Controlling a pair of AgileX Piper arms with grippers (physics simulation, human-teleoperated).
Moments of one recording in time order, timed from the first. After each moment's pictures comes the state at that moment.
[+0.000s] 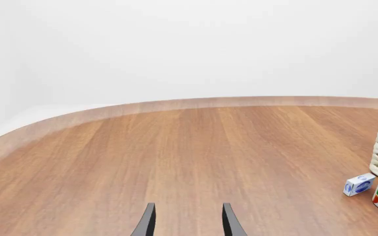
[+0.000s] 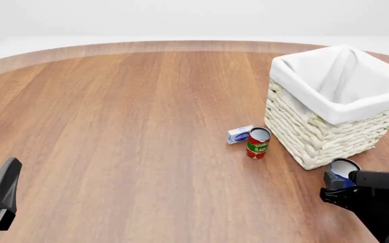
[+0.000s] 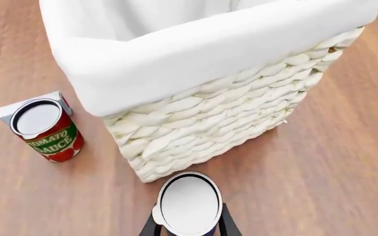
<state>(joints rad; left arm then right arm) -0.03 0.01 -0.01 0.00 0.01 -0.12 1.74 -0.01 -1.19 -0.04</state>
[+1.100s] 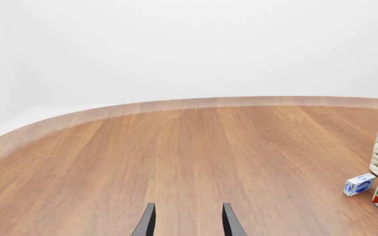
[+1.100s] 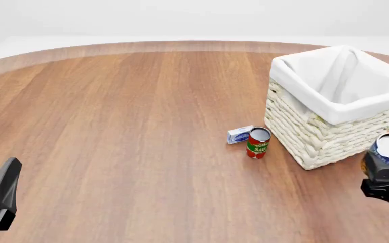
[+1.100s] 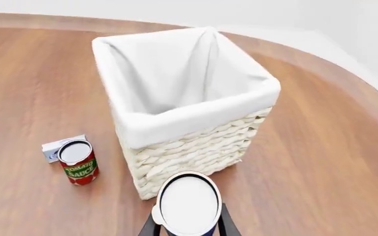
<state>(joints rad) -0.03 0.01 -0.01 0.00 0.01 -0.15 0.57 -0.09 -0.14 -0.12</state>
